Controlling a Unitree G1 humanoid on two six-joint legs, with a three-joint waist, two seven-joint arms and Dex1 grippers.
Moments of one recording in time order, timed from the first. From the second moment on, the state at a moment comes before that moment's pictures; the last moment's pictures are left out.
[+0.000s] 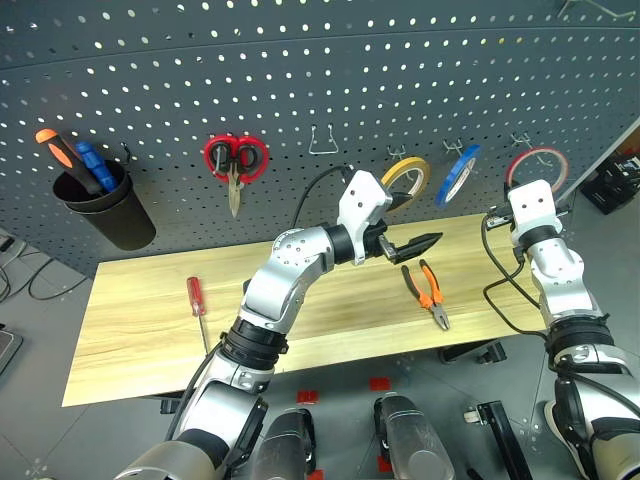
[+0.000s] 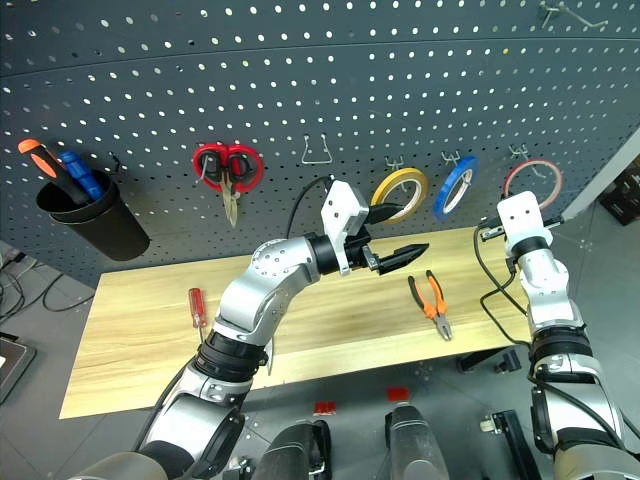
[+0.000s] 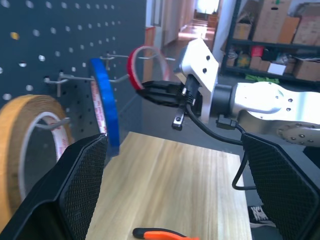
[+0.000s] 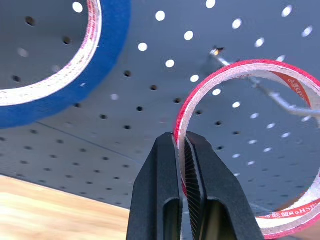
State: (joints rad) left arm -0.69 0.11 -0.23 0.03 -0.26 0.38 -0.74; right arm -0.69 -0.54 -0.10 0.82 -0.09 -0.38 0.16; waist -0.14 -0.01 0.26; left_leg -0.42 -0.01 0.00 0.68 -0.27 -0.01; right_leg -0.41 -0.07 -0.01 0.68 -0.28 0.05
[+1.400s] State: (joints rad) left arm -0.02 0.46 -0.22 -0.45 -0.28 0.50 -0.72; right arm -0.61 -0.32 -0.04 0.06 0.14 1.23 0.23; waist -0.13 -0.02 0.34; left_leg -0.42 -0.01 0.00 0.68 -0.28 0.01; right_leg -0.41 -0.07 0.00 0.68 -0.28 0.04
